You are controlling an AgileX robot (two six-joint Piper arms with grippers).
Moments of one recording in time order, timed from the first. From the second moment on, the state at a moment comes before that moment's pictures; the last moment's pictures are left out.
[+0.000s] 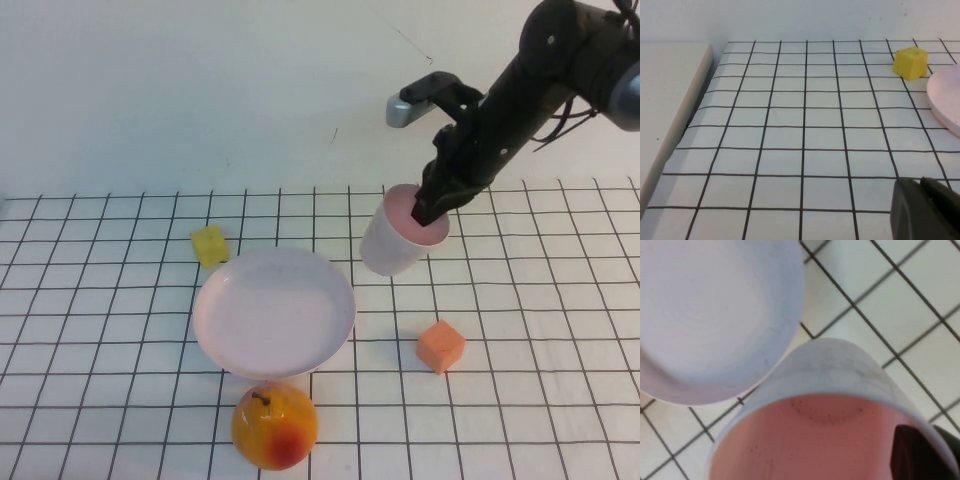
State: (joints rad) right arm 0.31 2.31 -2.16 0.41 1.29 -0.64; left arm 0.02 -0.01 0.02 -0.03 0.38 -0.04
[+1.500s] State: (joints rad) right arm 0.61 2.39 -2.15 0.34 1.04 -0.67; left arm 0.02 -0.01 0.02 -0.03 0.38 -0.04
